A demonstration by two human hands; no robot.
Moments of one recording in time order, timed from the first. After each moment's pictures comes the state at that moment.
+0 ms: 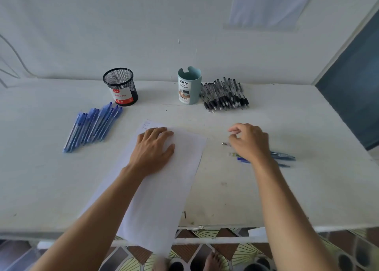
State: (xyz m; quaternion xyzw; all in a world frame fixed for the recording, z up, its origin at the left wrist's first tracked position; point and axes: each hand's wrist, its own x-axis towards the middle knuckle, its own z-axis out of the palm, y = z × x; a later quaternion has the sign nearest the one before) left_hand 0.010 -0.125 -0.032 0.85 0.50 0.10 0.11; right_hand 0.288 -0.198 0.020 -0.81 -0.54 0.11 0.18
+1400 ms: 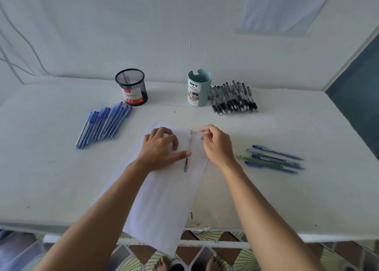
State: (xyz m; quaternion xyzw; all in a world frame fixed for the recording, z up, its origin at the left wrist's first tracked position) left_hand 0.009 -0.125 -0.016 0.82 0.52 0.08 0.22; right_hand 0.206 -0.167 -0.012 -0.72 -0.55 0.23 0.36
